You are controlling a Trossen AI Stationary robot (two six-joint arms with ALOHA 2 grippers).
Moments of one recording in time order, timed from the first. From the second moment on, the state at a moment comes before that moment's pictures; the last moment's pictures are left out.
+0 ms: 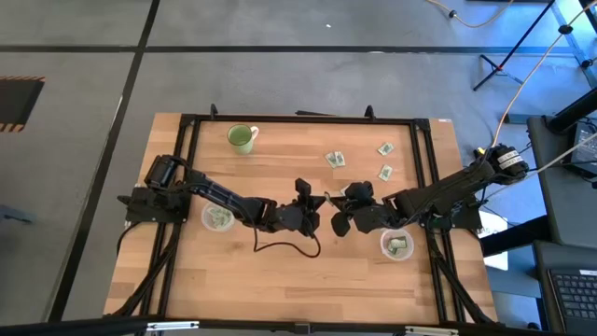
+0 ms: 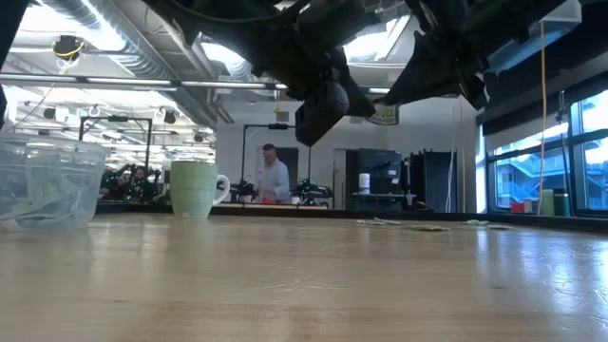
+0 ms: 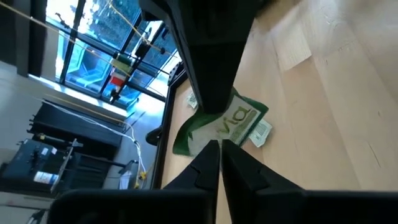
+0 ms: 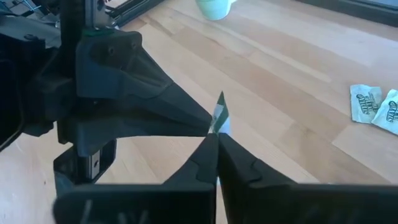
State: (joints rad) left arm -0.23 1.90 1.11 0.39 -0.76 0.67; right arm 0.35 1.39 0.81 -0.17 0.70 0.86
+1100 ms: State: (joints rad) left arm -0.03 1.89 1.11 0.02 0.10 0.17; right arm 0.63 1.07 0.81 -0.81 0.11 1.49
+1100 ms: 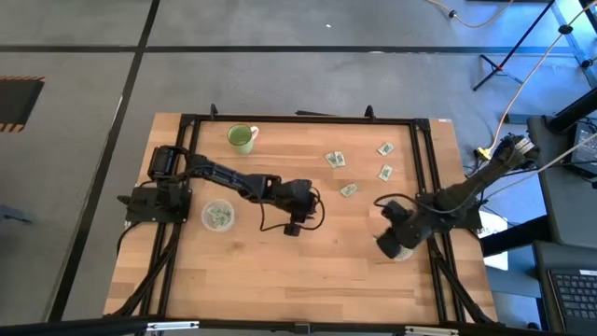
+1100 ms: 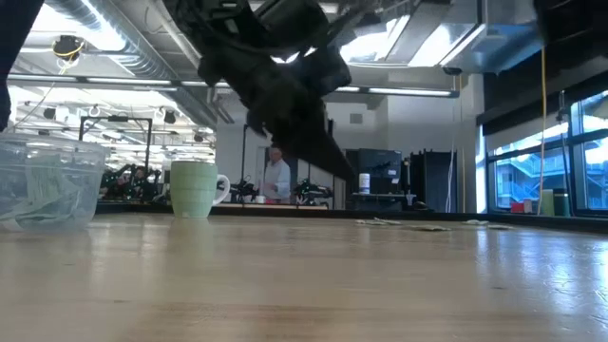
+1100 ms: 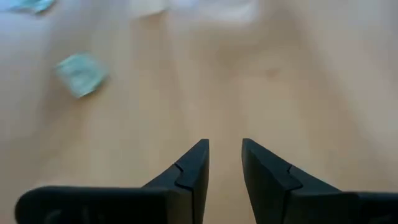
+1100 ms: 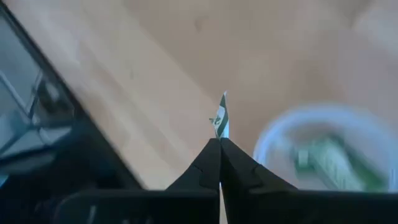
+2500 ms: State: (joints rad) left arm -0.02 1.89 1.11 0.05 0.21 0.15; right arm 0.74 1.19 0.81 -1.00 0.14 1.70
